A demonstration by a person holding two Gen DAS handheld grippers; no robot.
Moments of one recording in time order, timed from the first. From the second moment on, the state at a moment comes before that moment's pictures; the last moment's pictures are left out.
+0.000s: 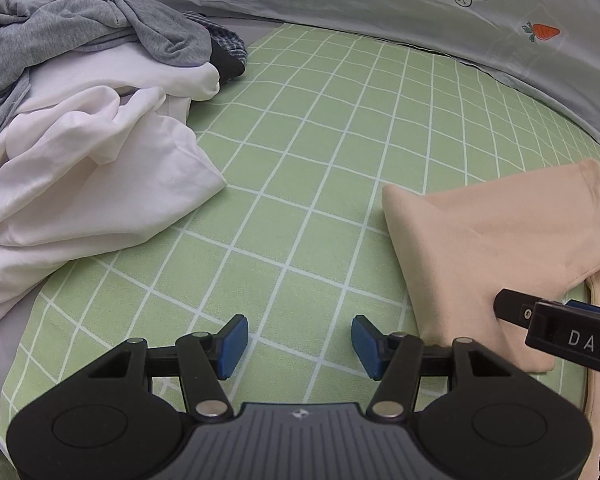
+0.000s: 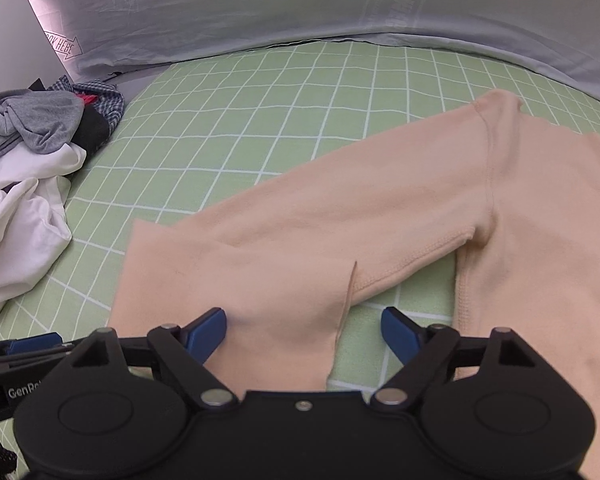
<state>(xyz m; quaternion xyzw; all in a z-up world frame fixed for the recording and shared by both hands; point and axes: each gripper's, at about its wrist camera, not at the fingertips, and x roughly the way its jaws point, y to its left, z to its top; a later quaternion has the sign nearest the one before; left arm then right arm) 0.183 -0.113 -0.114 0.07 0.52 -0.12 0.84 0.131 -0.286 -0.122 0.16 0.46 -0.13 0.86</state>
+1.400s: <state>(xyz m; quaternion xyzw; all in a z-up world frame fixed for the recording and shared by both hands) 0.046 -0.230 -0.073 0.10 0.46 -0.18 0.86 -0.036 -0.422 -0.066 0.20 0.36 -0.20 0.89</state>
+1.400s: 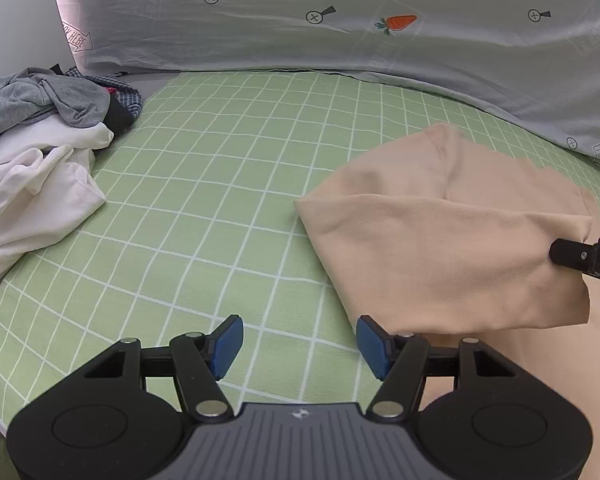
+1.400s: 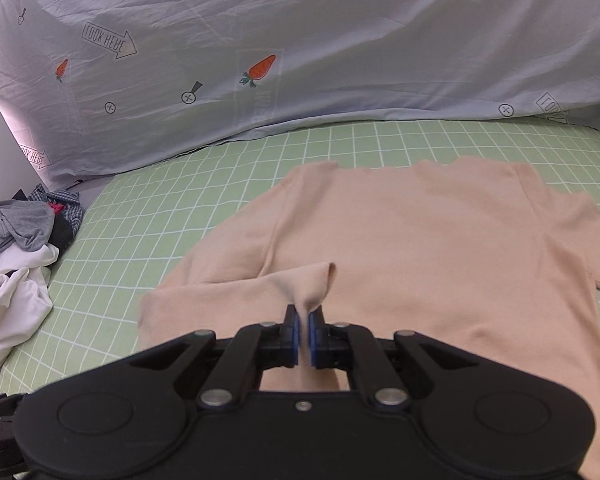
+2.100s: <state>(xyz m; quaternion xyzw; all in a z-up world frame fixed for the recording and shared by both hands) -0.049 -0.374 -0.116 0.10 0.51 -0.17 0.84 -0.131 -0.590 -0.097 0.18 0.39 -0.21 0.88</state>
